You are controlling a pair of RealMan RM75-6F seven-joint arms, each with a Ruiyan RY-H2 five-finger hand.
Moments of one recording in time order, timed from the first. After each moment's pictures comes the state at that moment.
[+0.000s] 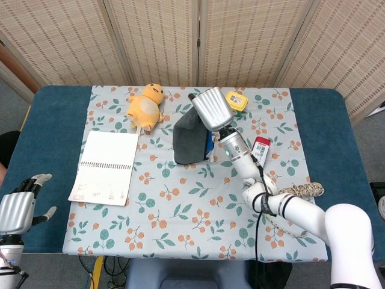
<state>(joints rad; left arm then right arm) -0.17 -1.12 -0.09 -1.76 1.35 1.45 0.25 1.11 -1.65 0.43 -1.03 -1.26 1.01 -0.49</state>
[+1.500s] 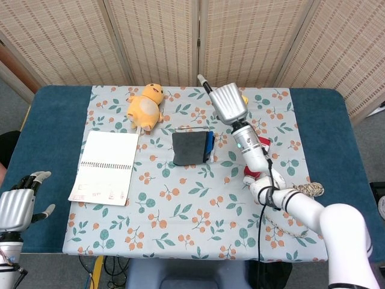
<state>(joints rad) -0.18 -1.09 -0.11 -1.79 1.32 1.42 0.29 1.10 -1.63 0.36 -0.91 -1.19 0.97 -0.38</state>
